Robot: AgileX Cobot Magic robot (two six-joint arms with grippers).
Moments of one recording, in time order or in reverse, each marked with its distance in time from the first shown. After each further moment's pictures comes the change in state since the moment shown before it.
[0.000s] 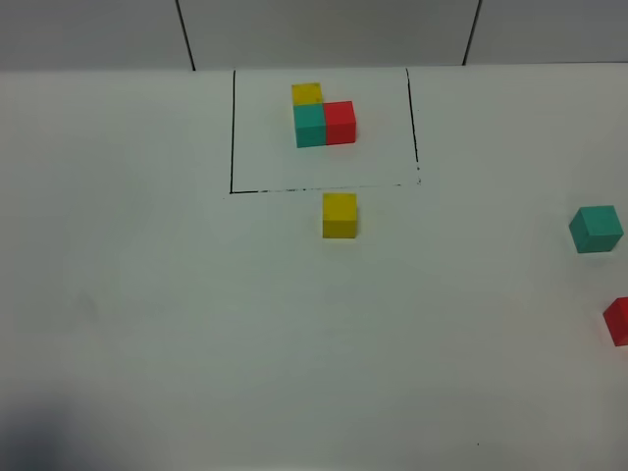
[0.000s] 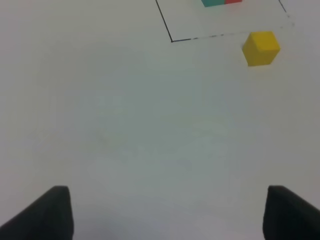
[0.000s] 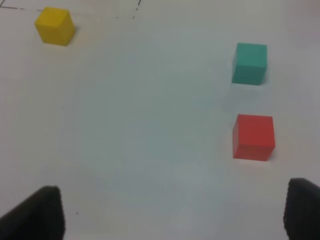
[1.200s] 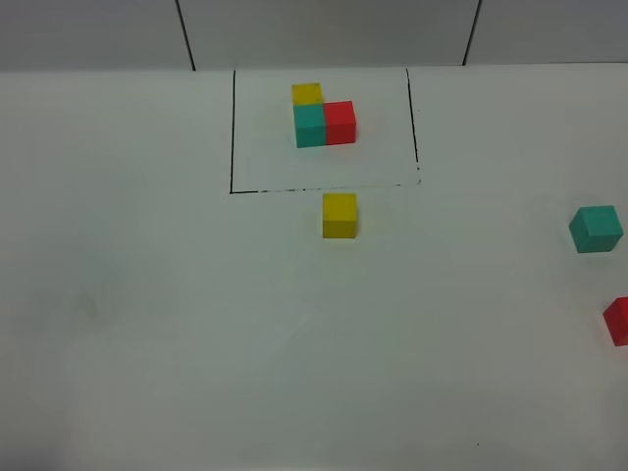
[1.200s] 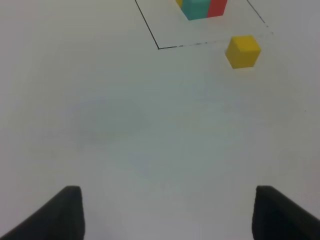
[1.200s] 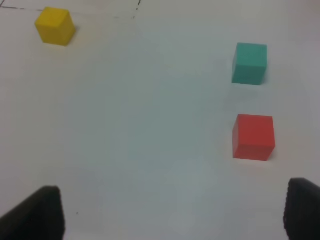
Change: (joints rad) left arm 0.000 -0.349 0.134 -0.022 0.079 0.001; right arm 0.000 0.000 0.000 0.000 0.001 0.000
